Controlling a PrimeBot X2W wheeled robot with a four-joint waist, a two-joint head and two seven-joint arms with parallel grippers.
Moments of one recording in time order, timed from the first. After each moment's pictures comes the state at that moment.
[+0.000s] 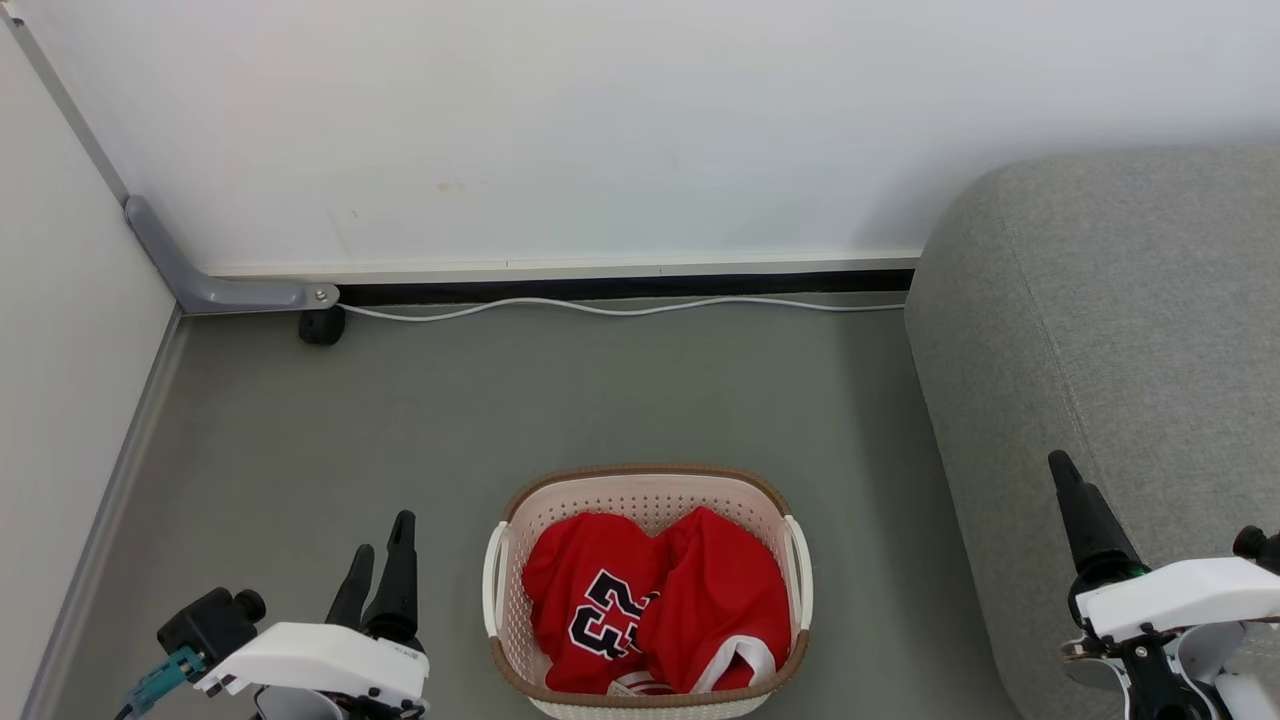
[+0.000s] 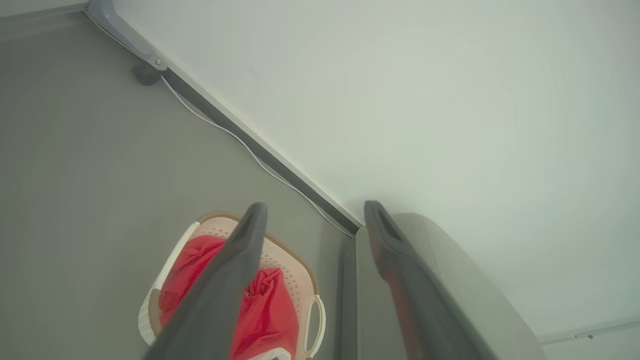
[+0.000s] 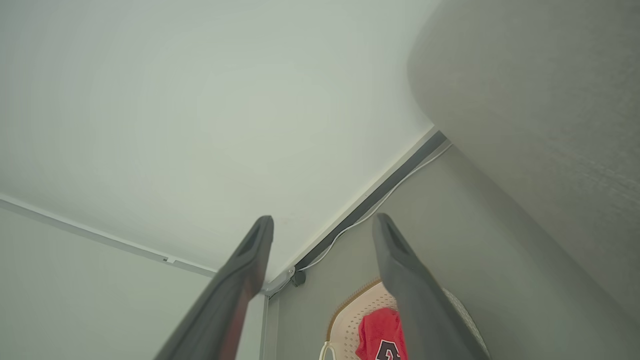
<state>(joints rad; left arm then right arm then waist) -0.07 0.02 -0.07 0.36 -0.94 -0.04 -0.05 -0.16 -0.17 0.09 0.37 1.15 0.12 -0.04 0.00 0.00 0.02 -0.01</state>
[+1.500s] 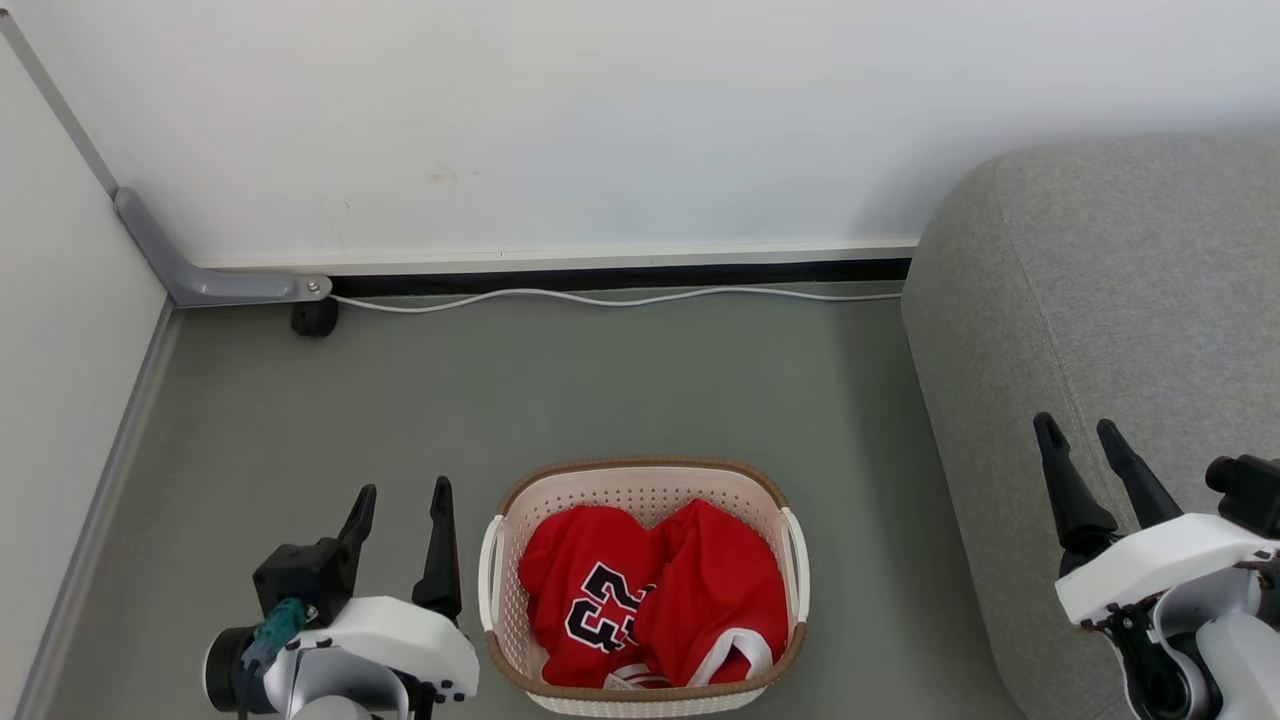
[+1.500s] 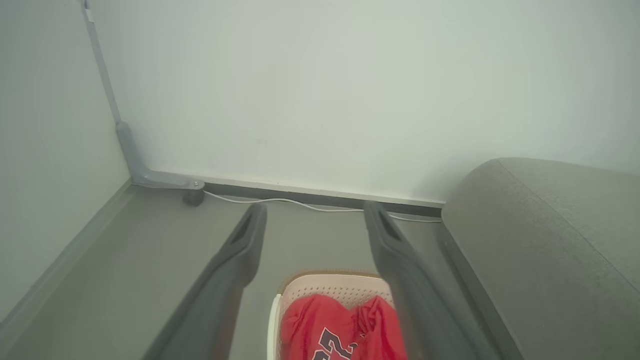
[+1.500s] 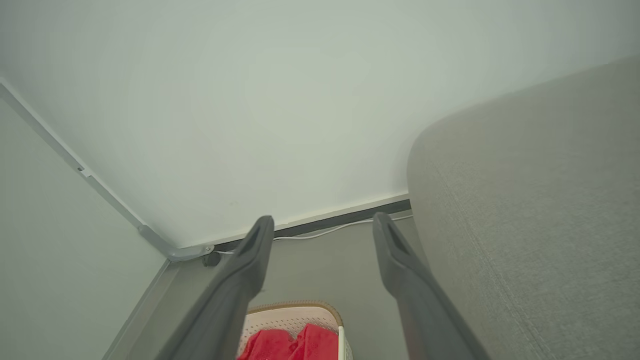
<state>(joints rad) -0.12 0.05 -0.19 0.34 -0.37 0.10 -0.18 -0.26 -0.28 0.22 0.43 0.73 0.12 -0.17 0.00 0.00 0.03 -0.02</state>
